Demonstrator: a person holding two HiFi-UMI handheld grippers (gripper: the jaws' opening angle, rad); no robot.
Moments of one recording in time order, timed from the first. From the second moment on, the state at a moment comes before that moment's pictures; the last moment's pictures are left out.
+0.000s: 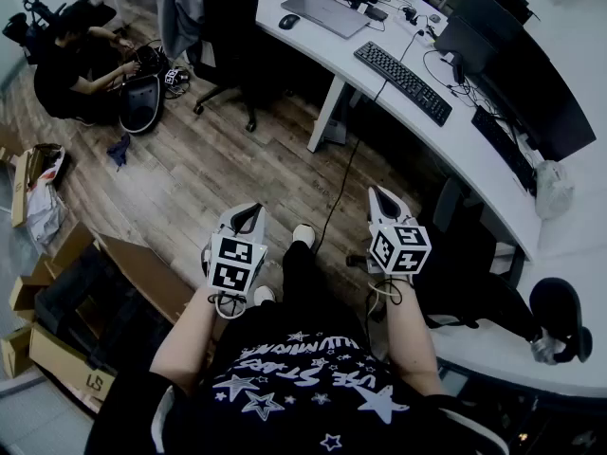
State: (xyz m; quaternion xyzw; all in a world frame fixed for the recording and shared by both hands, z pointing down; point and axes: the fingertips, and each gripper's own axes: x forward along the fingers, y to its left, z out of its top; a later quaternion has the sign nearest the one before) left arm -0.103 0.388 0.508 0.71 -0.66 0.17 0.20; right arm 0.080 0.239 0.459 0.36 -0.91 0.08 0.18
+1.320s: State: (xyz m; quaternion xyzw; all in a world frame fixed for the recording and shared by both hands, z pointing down) left arm -0.139 0.205 0.470 0.74 -0.64 0.13 0.16; right arm 0.045 0.060 0.436 0.38 -0.91 0.10 0.10
